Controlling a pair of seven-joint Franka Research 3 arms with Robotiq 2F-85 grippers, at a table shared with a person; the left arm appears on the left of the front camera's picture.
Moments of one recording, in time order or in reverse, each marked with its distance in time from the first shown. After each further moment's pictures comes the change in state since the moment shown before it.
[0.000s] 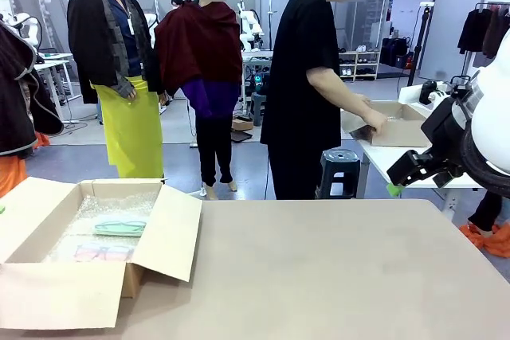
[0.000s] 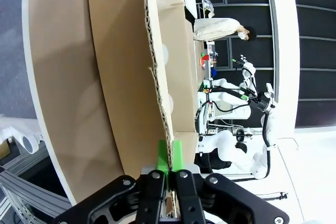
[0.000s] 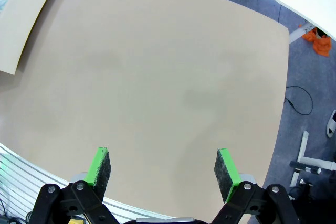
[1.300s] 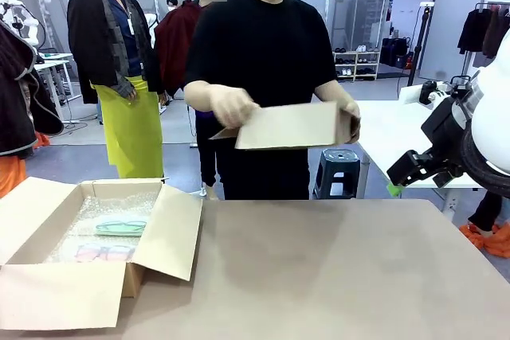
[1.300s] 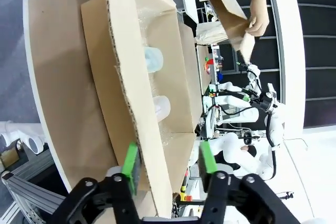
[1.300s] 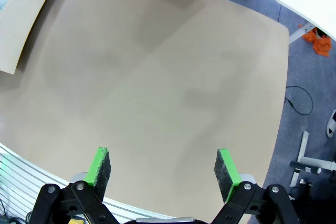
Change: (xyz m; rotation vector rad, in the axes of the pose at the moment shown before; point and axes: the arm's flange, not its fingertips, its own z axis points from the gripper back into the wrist) left arm -0.004 -0.028 0.023 0.030 -0.036 -0.055; right arm 0.000 0.000 0.000 0.000 0.000 0.000
